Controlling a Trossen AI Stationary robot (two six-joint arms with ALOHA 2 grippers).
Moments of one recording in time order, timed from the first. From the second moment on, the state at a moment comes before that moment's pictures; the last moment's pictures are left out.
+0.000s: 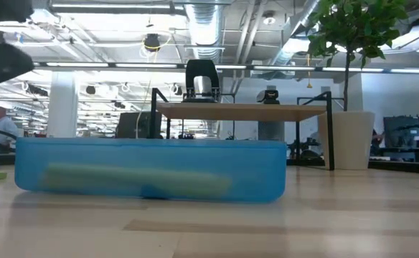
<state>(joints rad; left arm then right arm) -0.80 1.12 0.65 -0.70 -0.31 -0.82 0.61 1.67 1.27 -0.18 0.36 0.38</state>
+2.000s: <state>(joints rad) -0.95 1.36 0.65 -0.73 -0.36 -0.76 0.59 1.67 1.27 -0.18 0.36 0.38</state>
